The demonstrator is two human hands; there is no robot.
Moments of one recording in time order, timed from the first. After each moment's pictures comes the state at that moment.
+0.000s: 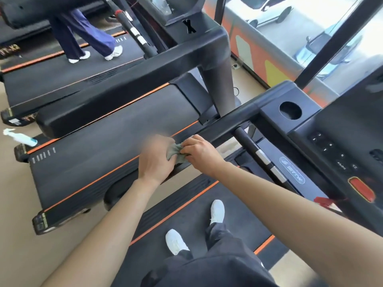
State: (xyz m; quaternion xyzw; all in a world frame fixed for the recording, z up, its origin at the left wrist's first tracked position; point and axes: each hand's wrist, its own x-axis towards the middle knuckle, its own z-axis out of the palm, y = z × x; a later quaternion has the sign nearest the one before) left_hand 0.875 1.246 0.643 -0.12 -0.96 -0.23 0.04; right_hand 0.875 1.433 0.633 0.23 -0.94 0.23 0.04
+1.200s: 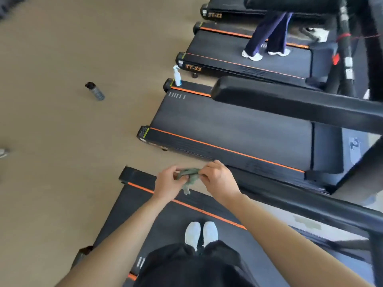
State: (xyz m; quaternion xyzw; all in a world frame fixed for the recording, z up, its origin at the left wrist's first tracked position) left_hand 1.060 1.054 0.611 0.42 -0.78 -0.47 0.02; right_hand 0.929 1.193 0.619 0.50 -0.83 0.25 -0.08
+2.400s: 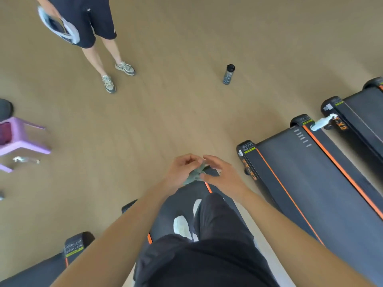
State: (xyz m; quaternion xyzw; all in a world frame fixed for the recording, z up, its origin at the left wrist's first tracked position) left_hand 1.444 0.662 0.610 0.53 -0.42 -0.69 0.26; right_hand 1.264 0.694 0.607 0.51 -0.62 0.24 -0.54
